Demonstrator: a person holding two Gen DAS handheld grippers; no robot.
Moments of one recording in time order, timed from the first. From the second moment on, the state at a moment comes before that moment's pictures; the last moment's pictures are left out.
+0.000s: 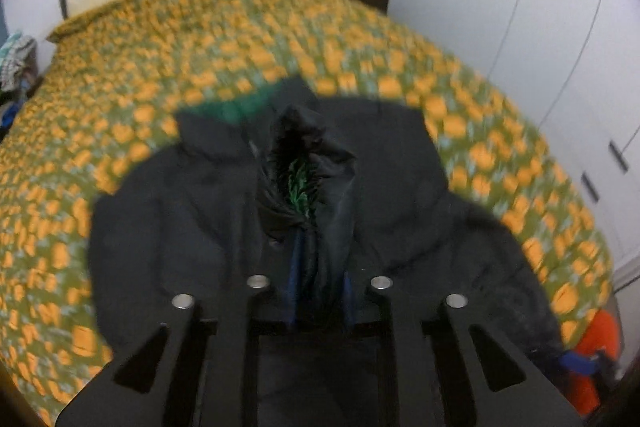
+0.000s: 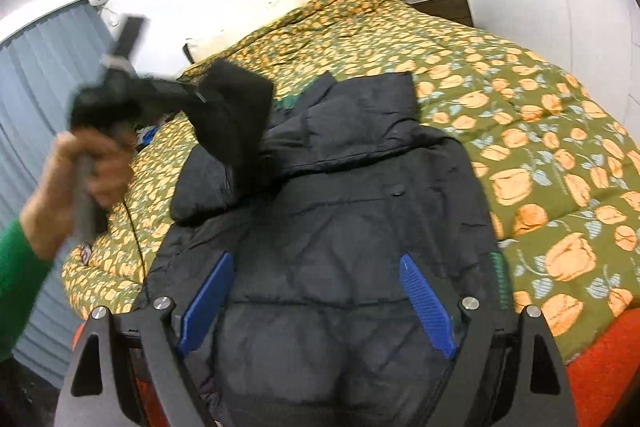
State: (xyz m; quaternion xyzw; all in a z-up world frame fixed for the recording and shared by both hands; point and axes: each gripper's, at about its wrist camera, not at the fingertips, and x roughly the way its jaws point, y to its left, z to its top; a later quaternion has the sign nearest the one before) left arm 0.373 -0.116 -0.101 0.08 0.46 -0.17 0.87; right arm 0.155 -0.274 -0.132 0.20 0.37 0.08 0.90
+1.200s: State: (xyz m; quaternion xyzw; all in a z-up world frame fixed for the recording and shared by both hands) left arm 0.299 0.058 -0.129 -0.02 0.44 -0.06 0.89; right arm 0.403 -0.295 -0.136 0.16 0.41 0.07 0.90
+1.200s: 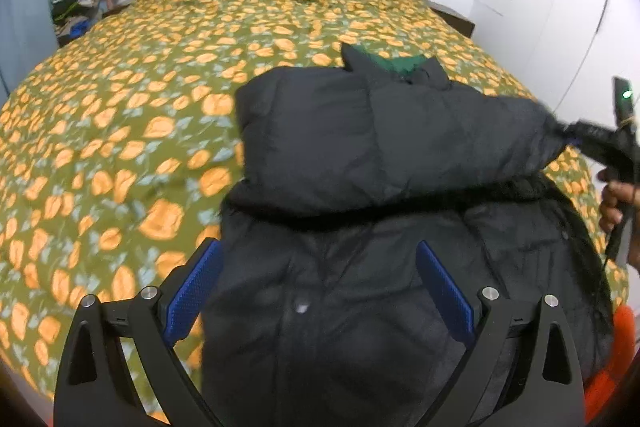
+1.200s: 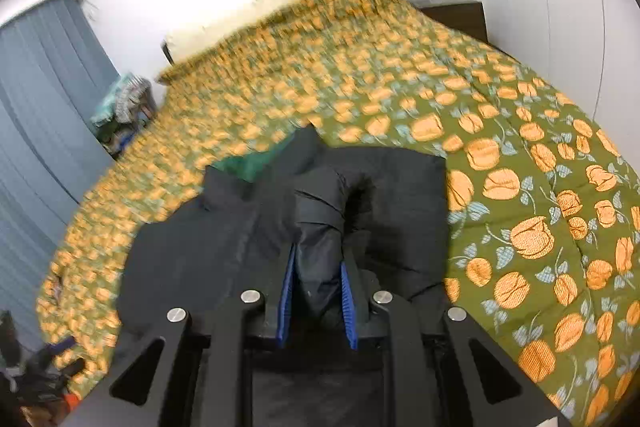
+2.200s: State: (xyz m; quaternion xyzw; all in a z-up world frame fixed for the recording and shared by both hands) left arm 0.430 0.060 -0.155 -0.03 0.45 -0.04 0.89; right arm 0.455 -0.260 -0.239 0.10 0.49 0.10 0.86
